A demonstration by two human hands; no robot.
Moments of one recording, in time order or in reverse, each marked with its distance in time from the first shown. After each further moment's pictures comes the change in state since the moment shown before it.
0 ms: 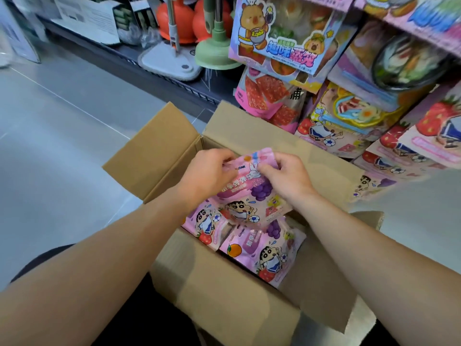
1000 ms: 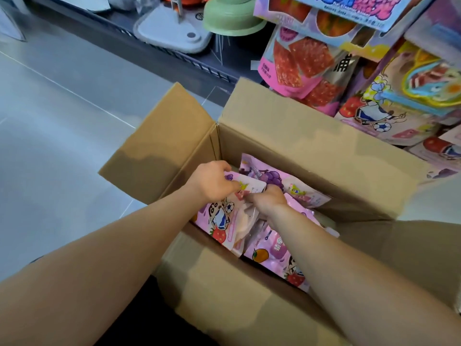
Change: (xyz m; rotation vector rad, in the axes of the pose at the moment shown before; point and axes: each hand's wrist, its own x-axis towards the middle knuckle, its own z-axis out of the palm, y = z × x) left_hand 0.023 -0.086 0.034 0.055 -0.349 -0.389; right_hand 0.036 0.073 0.127 0.097 -0.155 0.673
